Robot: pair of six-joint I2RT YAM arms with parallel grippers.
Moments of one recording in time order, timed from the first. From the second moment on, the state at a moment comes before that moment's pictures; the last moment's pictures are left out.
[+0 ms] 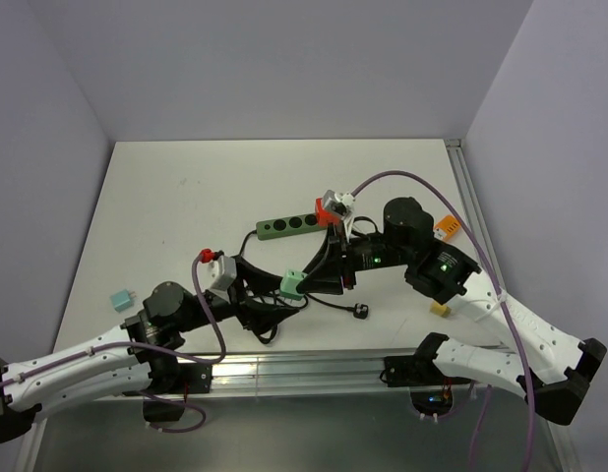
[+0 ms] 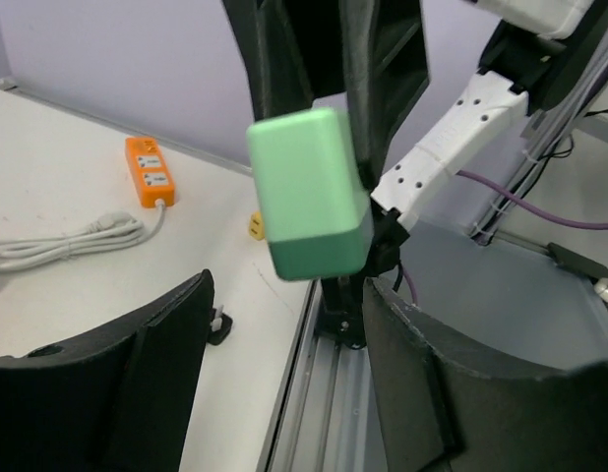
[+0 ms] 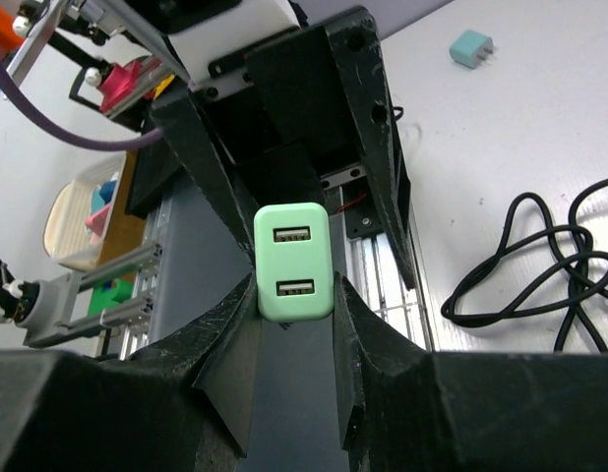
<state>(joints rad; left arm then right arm) -1.11 0.62 0.44 0.38 0.21 -0.31 0.79 0.95 1.03 -0.28 -0.81 0.43</state>
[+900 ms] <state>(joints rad) -1.12 0.66 0.49 0.37 0.20 -0.43 0.86 0.95 1.03 -0.32 -0.70 0.31</state>
